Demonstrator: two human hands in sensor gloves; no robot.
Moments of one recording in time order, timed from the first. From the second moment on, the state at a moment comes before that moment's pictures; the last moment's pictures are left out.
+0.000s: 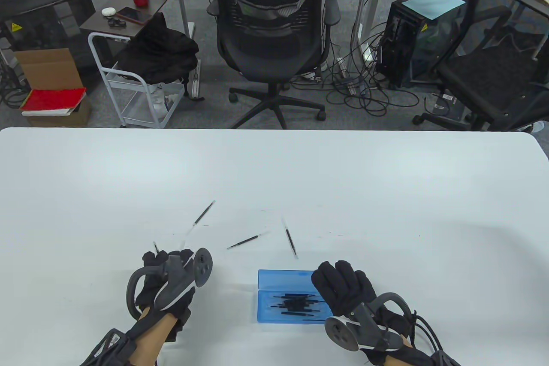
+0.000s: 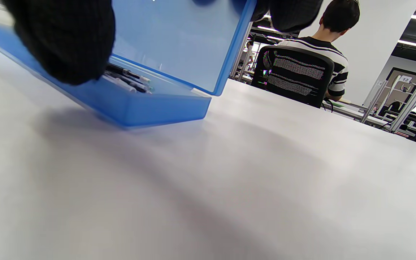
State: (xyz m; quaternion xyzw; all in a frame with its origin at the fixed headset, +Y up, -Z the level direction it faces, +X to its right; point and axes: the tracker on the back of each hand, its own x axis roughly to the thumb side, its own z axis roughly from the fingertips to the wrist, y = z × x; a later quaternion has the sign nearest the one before) left_hand -0.211 -0.725 -0.321 -0.04 0.06 -0.07 0.99; right_hand 0.140 -0.741 -0.248 -0.29 0.02 -0.95 0.12
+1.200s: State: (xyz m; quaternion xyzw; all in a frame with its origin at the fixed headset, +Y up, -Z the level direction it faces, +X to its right) left_hand -0.219 -0.749 -0.339 -0.04 0.11 -0.10 0.99; right_hand 0.139 -0.741 -0.248 -0.28 0.02 -0.95 0.12
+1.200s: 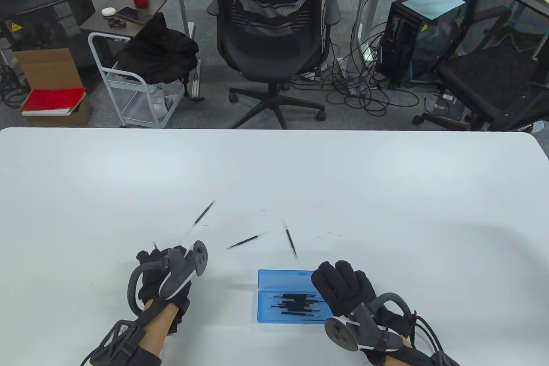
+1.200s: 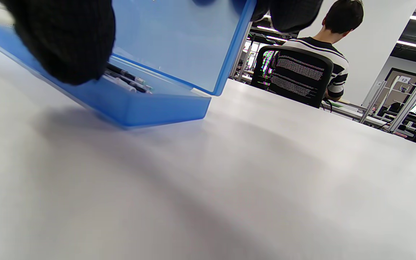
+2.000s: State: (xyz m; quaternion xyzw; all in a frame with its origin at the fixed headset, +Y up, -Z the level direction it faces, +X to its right) left_hand -0.222 -0.749 -0.344 -0.04 0.14 -0.07 0.99; right_hand 0.139 -0.740 -0.248 -0.28 0.02 -0.95 0.12
